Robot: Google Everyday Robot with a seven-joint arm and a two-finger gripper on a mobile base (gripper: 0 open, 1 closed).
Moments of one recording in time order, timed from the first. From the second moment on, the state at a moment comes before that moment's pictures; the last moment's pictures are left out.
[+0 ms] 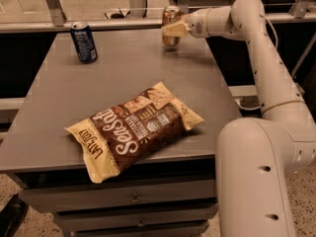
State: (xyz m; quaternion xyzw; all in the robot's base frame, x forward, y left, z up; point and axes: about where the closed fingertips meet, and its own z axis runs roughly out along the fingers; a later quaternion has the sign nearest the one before) arm 0.868 -0.082 0.905 -0.38 0.71 0.27 0.54
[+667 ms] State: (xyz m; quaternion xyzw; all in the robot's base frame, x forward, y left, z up) arm 0.794 -0.058 0.931 -0.55 0.65 0.24 0.47
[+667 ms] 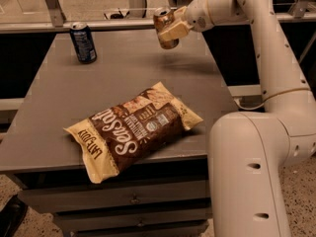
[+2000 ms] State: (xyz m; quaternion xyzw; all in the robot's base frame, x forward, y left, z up) arm 0.743 -0.040 0.868 -0.81 0.55 0.07 0.20
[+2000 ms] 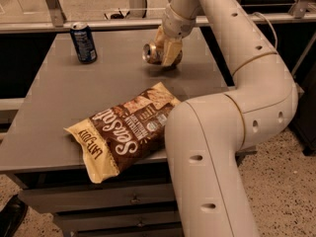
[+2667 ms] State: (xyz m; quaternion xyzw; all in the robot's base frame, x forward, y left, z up) arm 0.736 -0.024 0.861 -0.86 0.48 0.05 0.16
